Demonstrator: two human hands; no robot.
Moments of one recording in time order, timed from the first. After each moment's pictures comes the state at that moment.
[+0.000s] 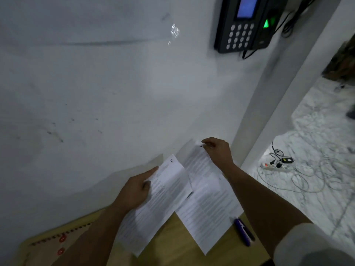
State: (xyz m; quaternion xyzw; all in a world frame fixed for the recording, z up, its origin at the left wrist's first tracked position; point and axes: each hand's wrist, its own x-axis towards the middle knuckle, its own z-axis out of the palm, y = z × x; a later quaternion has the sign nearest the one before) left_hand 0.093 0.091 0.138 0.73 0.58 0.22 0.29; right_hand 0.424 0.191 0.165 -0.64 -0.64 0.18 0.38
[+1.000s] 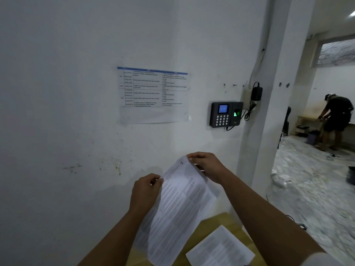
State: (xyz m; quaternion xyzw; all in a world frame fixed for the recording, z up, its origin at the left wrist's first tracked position) left_hand 0.076 -0.012 0.322 0.64 0.58 0.49 0.13; right_hand 0.322 0.044 0.398 -0.45 -0.60 0.49 0.44
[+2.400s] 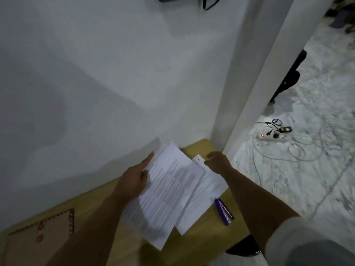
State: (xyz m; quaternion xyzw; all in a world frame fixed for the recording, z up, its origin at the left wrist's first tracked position) left_hand 0.198 0.103 0.100 0.74 0.58 0.19 0.27; right_hand 0.541 0.162 0.043 -0.75 -0.56 0.36 0.08
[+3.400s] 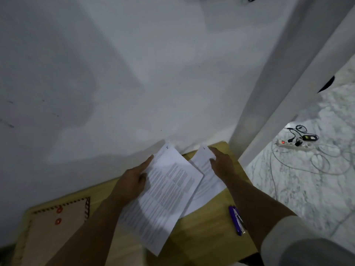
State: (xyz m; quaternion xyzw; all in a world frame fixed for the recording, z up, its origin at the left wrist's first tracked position) left_hand 0.141 0.096 0.083 0.70 0.63 0.18 0.29; right_hand 0.489 0.182 0.024 -0.71 -0.64 0.26 0.15
